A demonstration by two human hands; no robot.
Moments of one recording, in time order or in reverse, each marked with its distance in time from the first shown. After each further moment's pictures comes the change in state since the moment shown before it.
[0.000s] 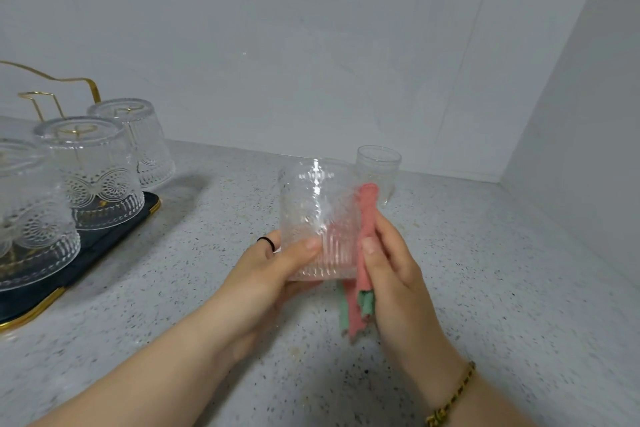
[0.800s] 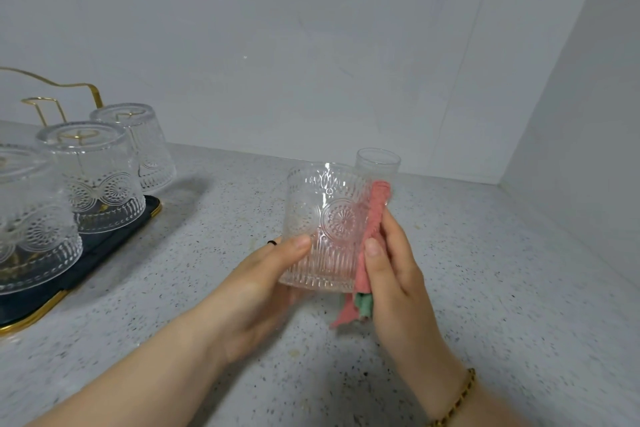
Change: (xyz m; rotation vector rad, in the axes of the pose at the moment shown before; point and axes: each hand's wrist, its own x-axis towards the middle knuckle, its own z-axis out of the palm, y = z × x) left_hand 0.003 -0.001 -0.006 -0.179 -0.229 -0.058; right_hand -0.002 -0.001 0.003 0.062 0.011 -0.036
